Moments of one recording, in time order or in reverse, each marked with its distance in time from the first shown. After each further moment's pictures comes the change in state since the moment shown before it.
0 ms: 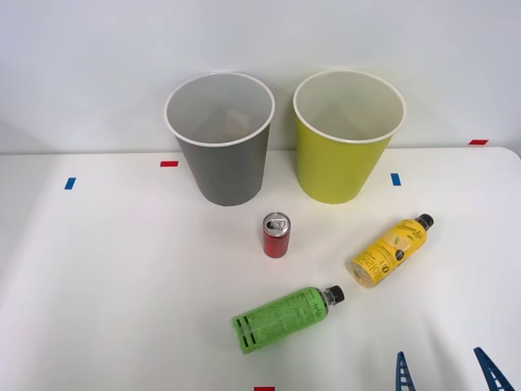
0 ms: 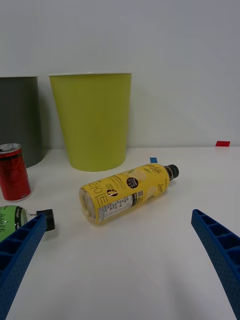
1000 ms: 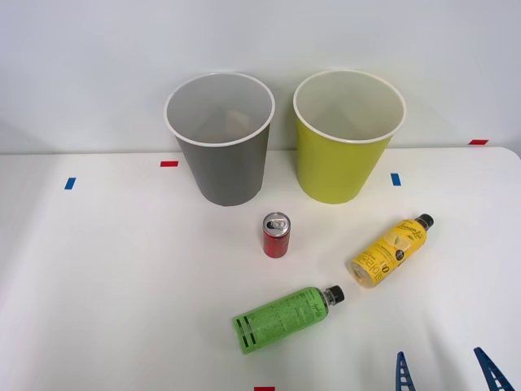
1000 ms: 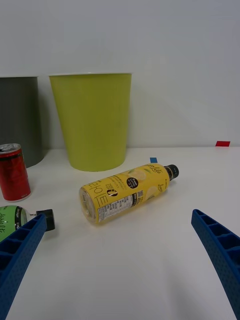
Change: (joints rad) arm 0.000 0.000 0.000 0.000 0.000 0.000 0.000
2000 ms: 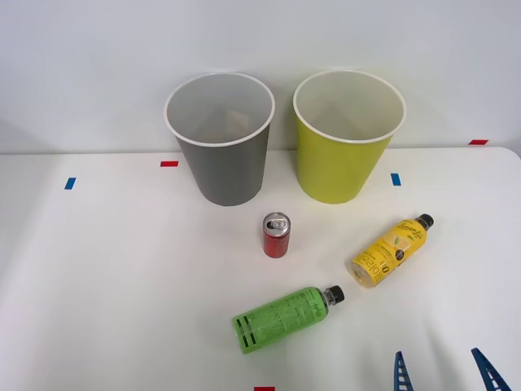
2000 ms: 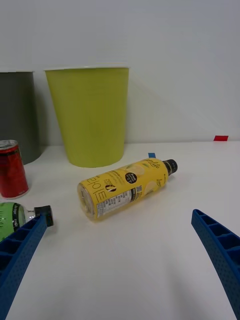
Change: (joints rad) arm 0.000 0.006 0.008 0.000 -0.008 0.012 -0.001
